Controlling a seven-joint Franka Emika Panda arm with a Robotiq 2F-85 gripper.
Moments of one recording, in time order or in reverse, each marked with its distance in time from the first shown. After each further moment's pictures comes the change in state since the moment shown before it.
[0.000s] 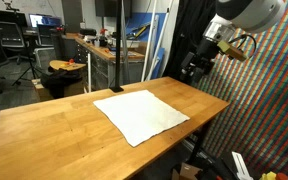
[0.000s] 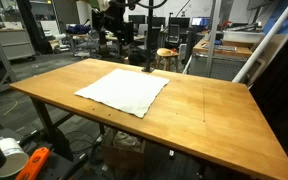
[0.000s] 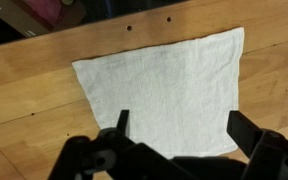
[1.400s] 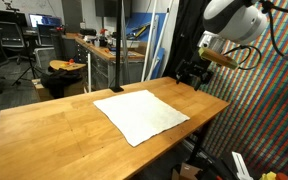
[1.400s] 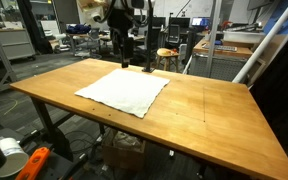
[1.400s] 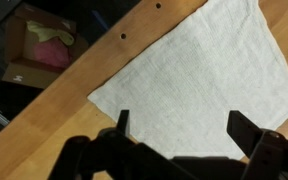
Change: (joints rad) arm -0.104 0.137 0.080 0.008 0.059 0.087 0.403
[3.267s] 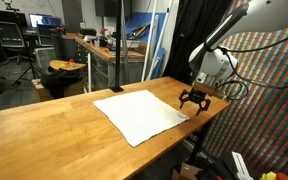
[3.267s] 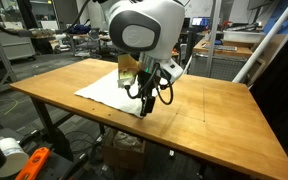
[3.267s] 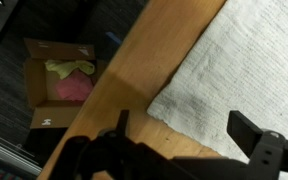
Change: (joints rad) arm -0.093 0.482 -0.069 0.091 0.217 0.186 -0.117
